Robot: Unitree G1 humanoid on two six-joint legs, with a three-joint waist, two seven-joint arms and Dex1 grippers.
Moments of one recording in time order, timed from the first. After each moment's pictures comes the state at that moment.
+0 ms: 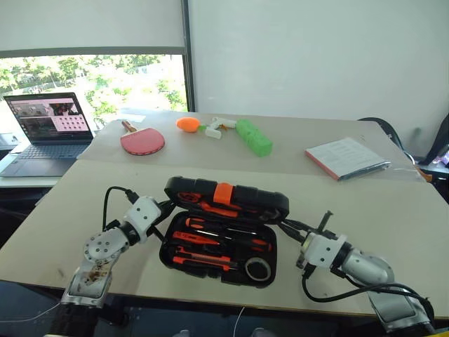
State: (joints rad) left arm -0.19 0.55 0.06 -0.02 -0.08 -0.09 -0.65; right arm -0.06 -0.64 0.03 -0.08 -0.18 -0.49 0.55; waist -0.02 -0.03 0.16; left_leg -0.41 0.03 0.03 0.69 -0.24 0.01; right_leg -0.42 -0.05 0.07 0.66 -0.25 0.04
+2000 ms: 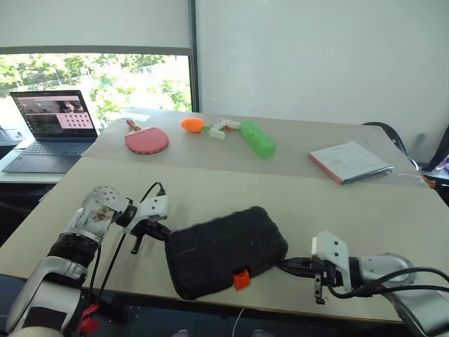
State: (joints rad) left arm -0.76 0.76 -0.23 0.53 -0.02 0.12 -1.53; right arm 0.06 -0.87 0.03 -0.47 0.38 0.35 0.99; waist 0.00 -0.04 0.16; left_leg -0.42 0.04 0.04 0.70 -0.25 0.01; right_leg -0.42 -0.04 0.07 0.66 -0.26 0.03
